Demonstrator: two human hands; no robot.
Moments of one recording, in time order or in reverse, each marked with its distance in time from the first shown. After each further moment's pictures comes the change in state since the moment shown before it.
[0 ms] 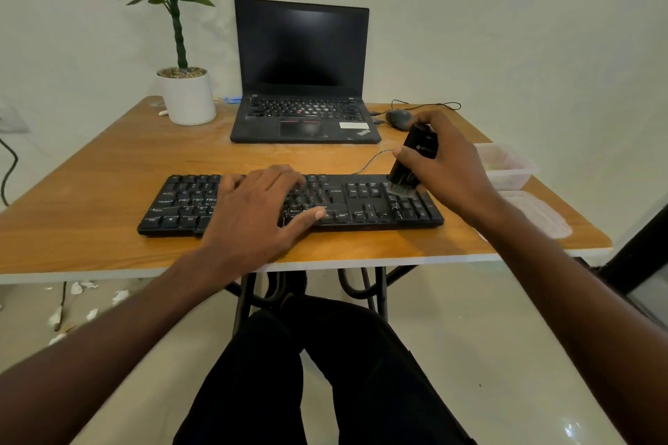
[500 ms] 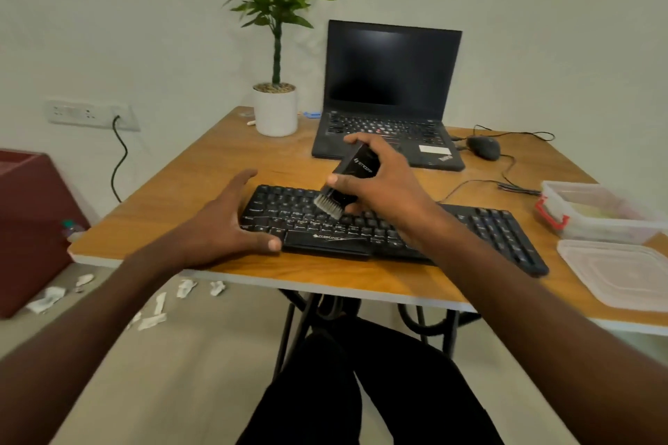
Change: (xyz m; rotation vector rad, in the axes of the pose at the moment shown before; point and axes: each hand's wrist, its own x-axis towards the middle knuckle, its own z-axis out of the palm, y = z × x) left_hand -0.051 -0.148 -0.055 -0.568 -0.330 -0.496; right_hand 0.017 -0.100 0.148 0.565 -0.410 0.050
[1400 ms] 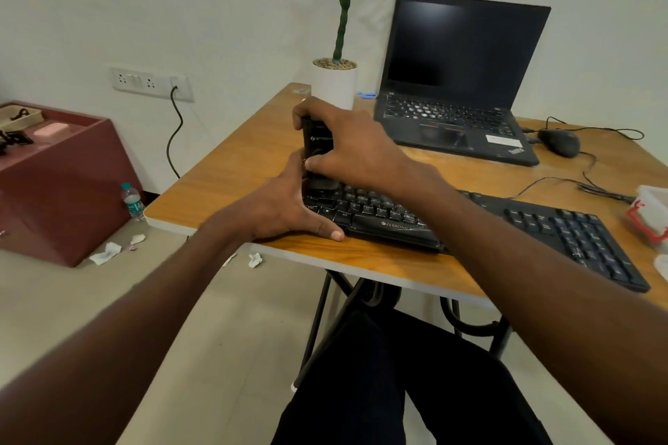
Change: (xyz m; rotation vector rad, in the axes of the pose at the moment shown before) left_hand 0.013 -0.018 -0.001 -0.165 -0.033 0.071; right_hand 0.059 -0.030 0.101 -0.699 -0.314 -0.474
